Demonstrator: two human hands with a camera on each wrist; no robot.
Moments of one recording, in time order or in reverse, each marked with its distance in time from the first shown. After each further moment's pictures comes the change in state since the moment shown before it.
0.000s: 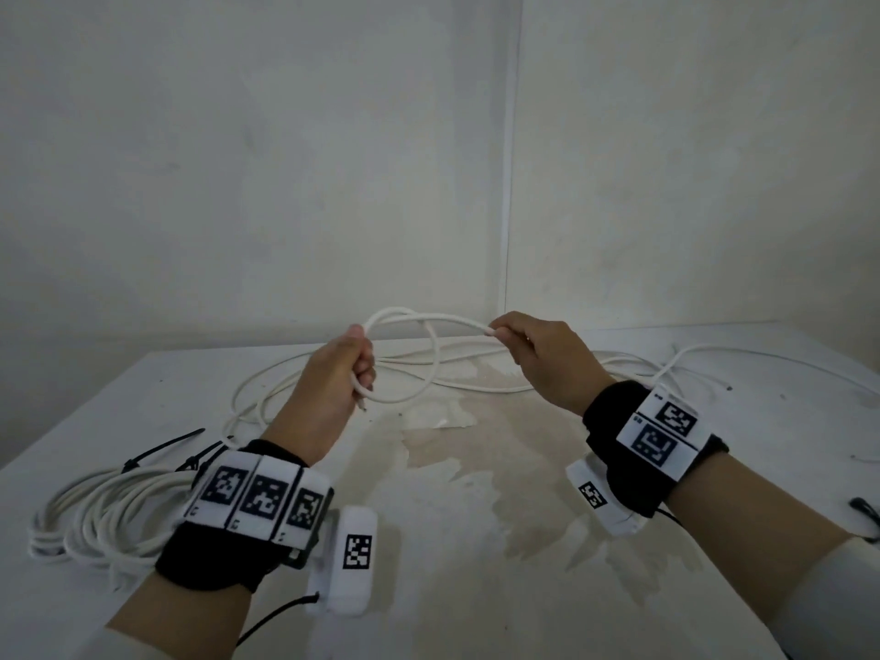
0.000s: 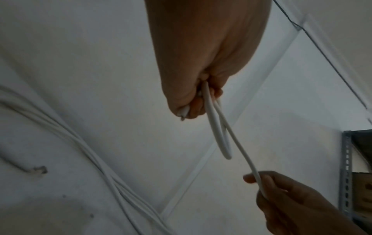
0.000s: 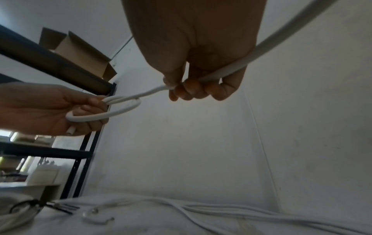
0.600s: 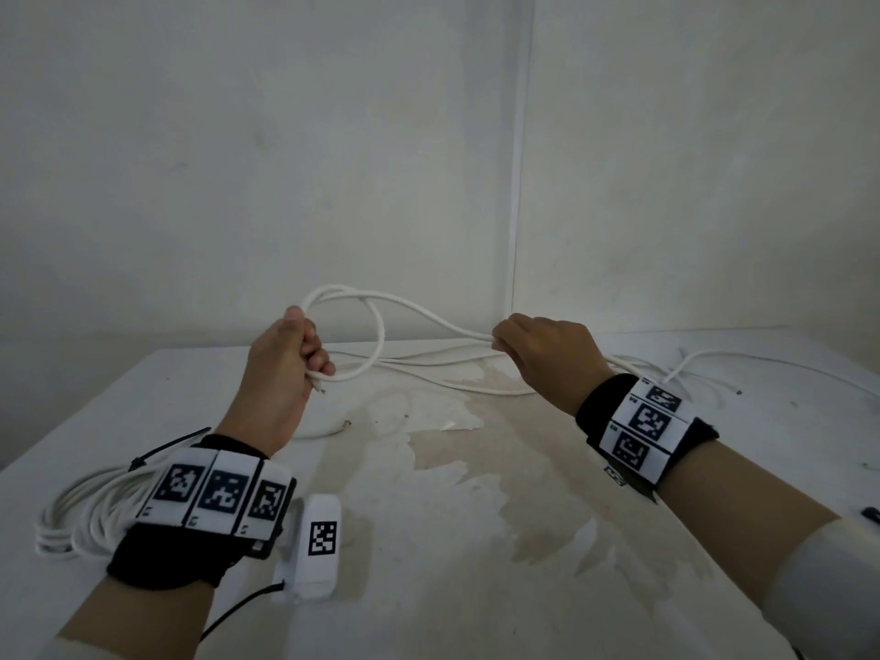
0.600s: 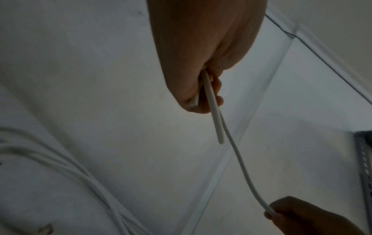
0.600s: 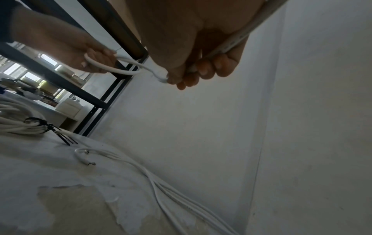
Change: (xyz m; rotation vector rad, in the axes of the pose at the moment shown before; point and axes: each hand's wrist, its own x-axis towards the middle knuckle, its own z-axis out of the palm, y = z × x) left_hand 0.007 0.016 -0.037 -0.177 0.140 0.077; right_hand 0.012 0.007 0.009 -0.663 0.247 -0.452
